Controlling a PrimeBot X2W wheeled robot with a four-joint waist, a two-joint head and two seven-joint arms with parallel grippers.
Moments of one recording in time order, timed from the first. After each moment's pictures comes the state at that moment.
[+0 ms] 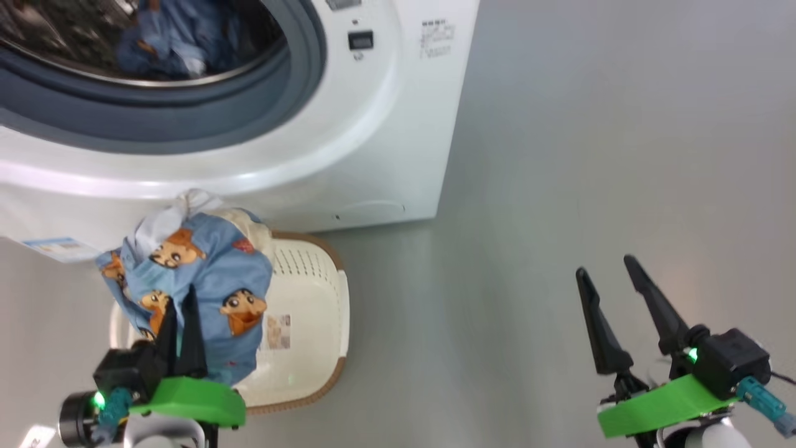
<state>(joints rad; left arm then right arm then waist) -0.21 0.12 -0.20 0.29 -0.32 0.14 -0.25 -0.07 -0.10 0.06 -0.03 0.22 0.12 -0.23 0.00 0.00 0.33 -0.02</state>
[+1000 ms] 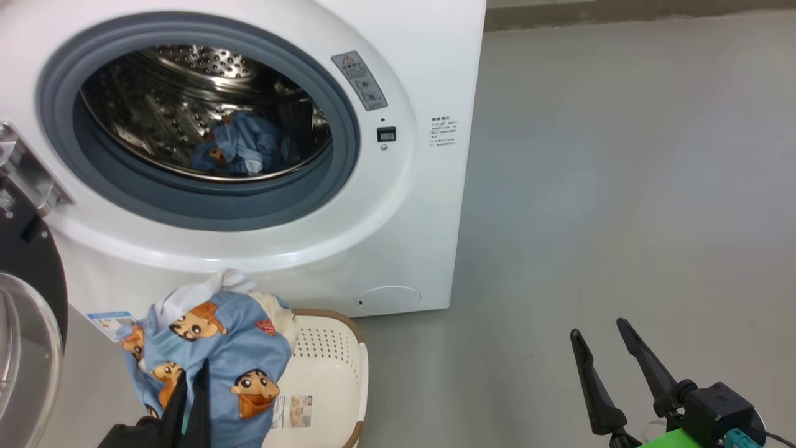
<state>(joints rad) 0.10 0.21 -0.24 -0.04 -0.32 0.15 -0.14 0.11 -0.05 0.05 -0.07 0.18 0.12 -0.19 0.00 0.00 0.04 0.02</state>
